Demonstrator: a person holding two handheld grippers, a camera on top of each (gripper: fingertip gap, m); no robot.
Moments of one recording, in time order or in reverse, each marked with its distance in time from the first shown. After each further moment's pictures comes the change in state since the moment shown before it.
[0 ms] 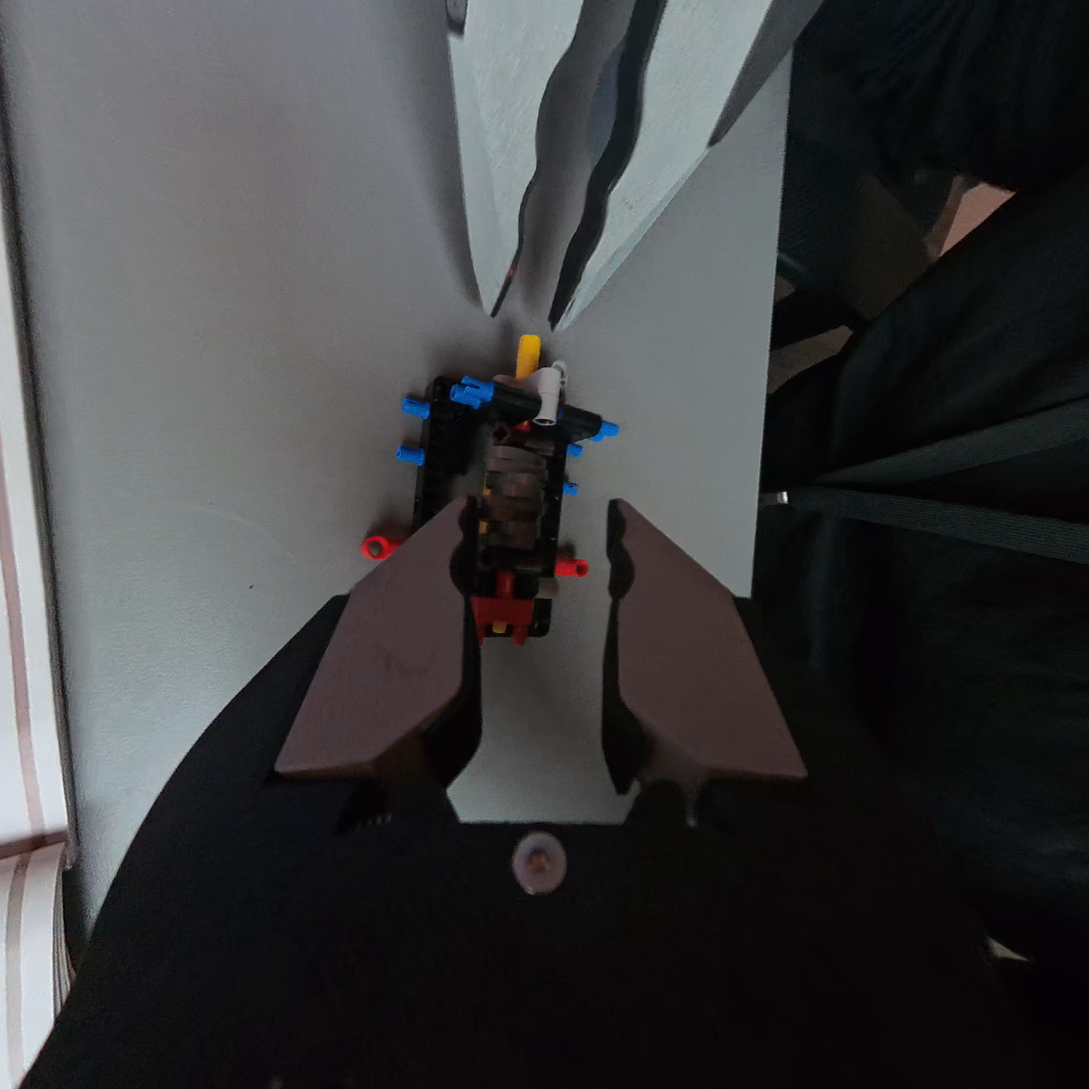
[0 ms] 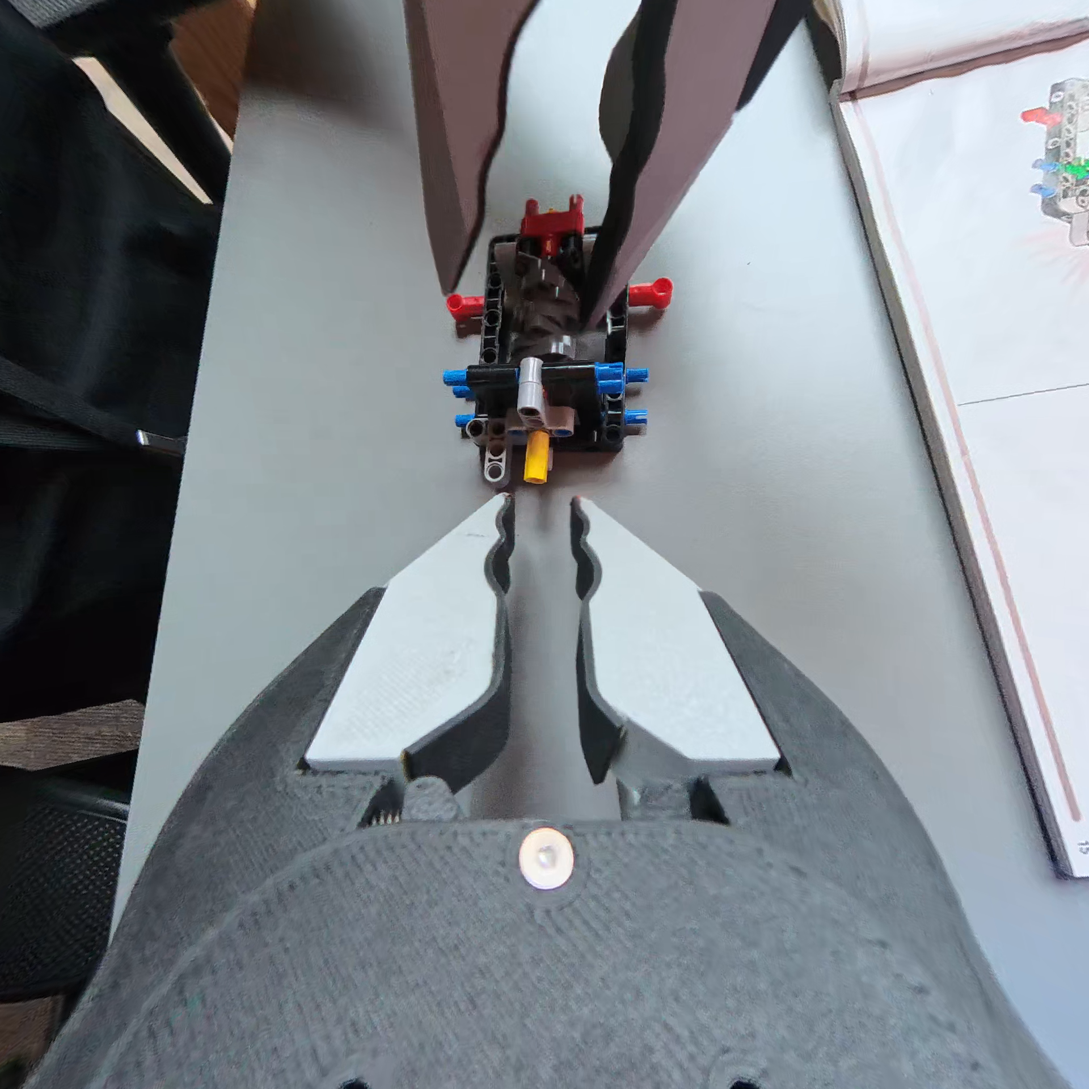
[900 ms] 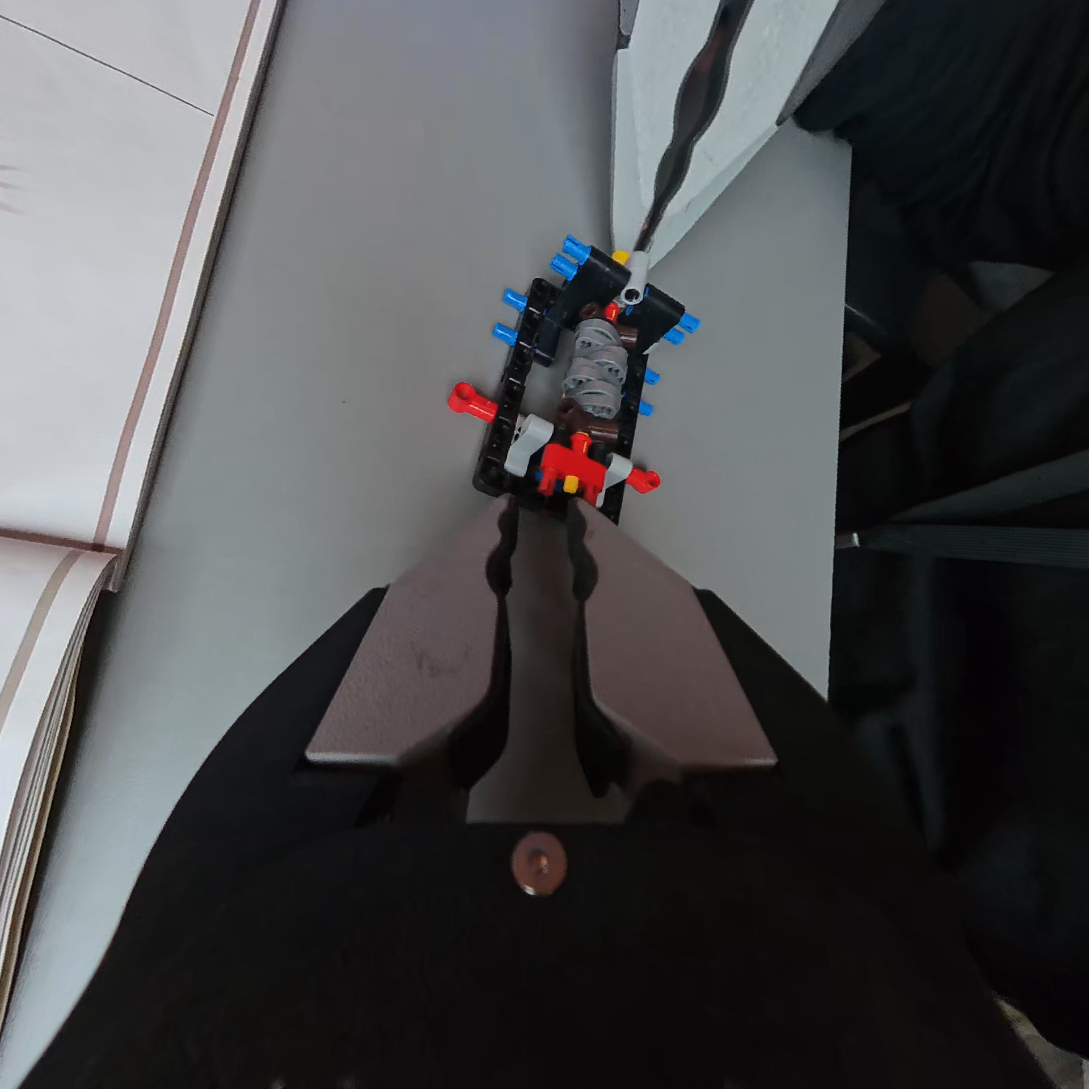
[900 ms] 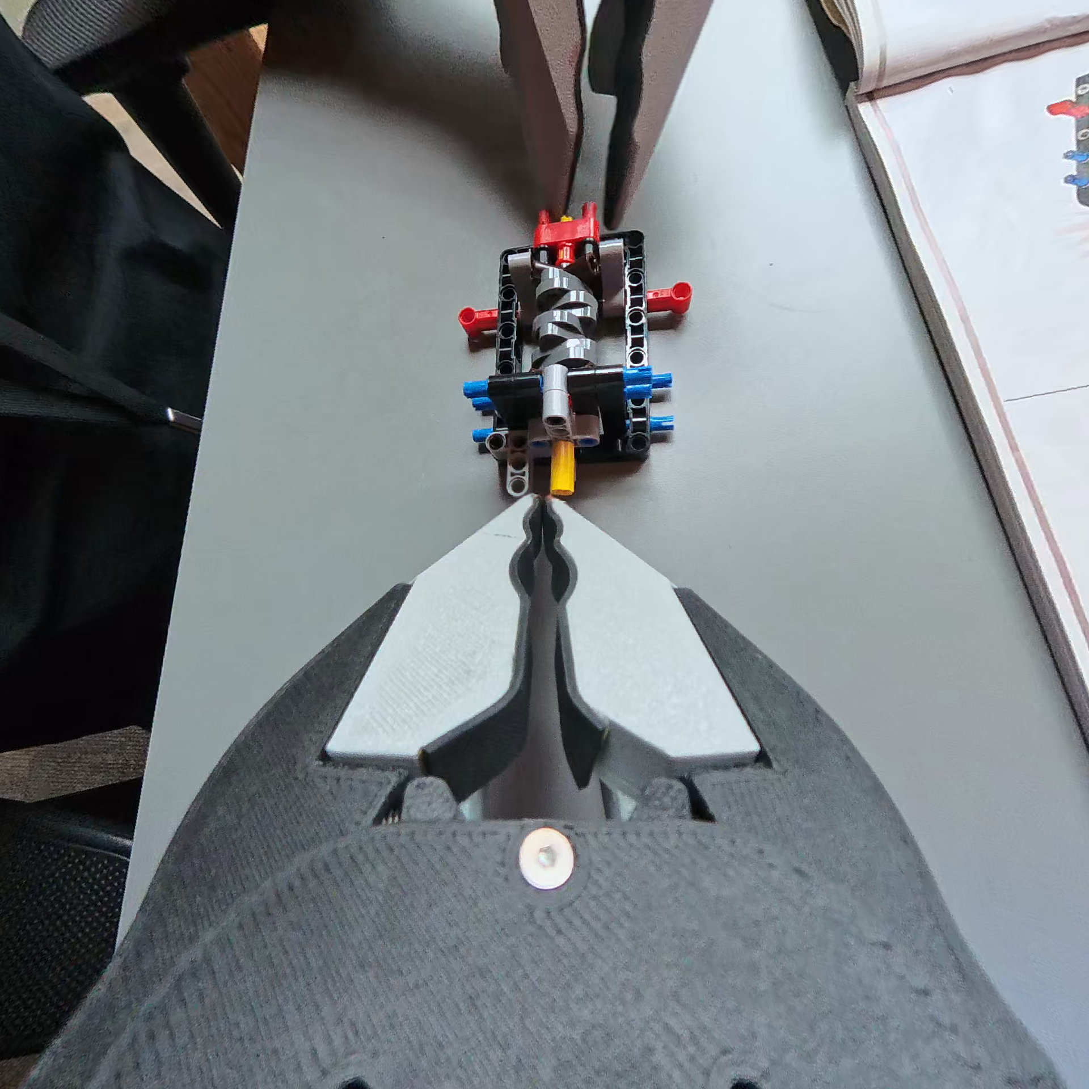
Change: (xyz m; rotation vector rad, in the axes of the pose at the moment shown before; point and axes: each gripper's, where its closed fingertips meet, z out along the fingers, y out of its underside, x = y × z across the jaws) left arm -0.023 0.039 -0.023 0.270 -0.157 -0.036; right arm -0.008 0.001 0.008 0.039 0.004 0.022
